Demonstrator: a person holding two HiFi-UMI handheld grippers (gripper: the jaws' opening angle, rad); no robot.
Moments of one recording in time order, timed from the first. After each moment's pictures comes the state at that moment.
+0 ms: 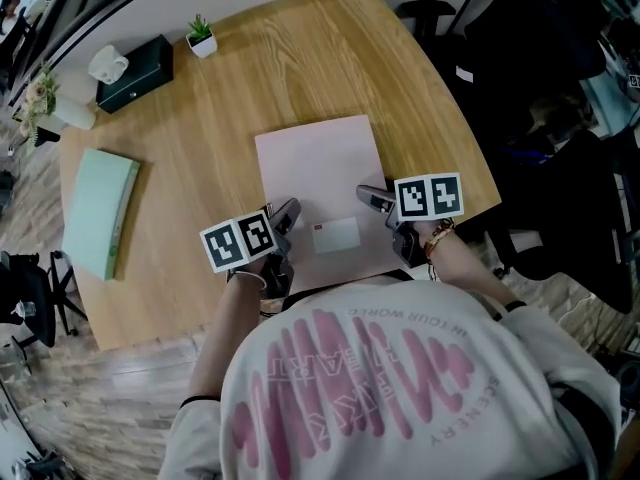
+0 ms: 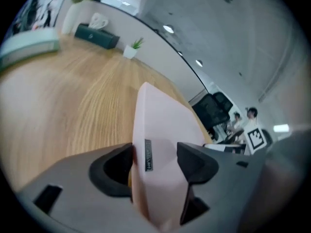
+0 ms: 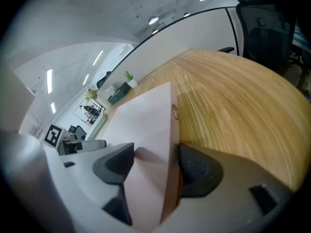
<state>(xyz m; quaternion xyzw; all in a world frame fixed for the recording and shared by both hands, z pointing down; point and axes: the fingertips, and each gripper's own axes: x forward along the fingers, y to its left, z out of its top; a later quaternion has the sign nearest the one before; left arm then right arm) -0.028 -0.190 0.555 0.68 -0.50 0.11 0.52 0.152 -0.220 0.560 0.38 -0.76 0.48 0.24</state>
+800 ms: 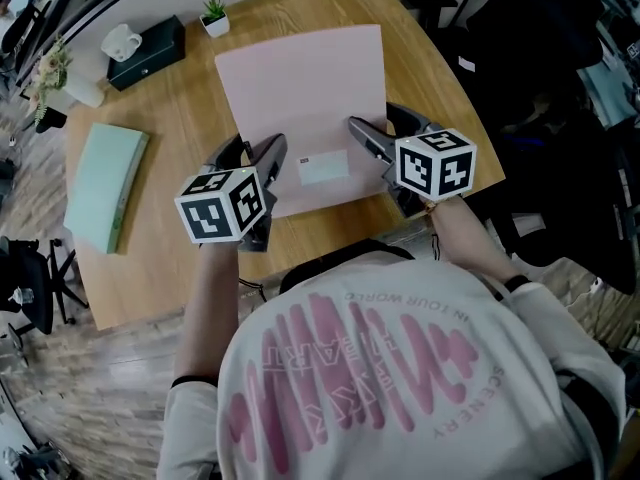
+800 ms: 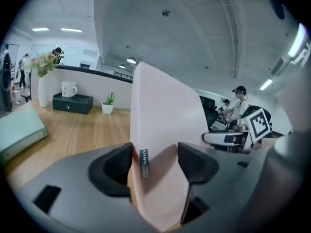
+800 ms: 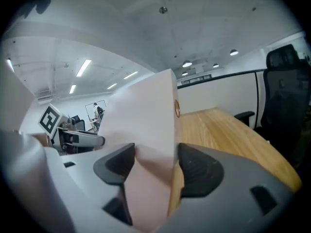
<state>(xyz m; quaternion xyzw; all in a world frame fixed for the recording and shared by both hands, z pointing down) -0.061 -0.222 0.433 0.80 -0.53 0.12 0.26 0.108 -0.257 0.433 0.41 -0.87 0.22 0.14</state>
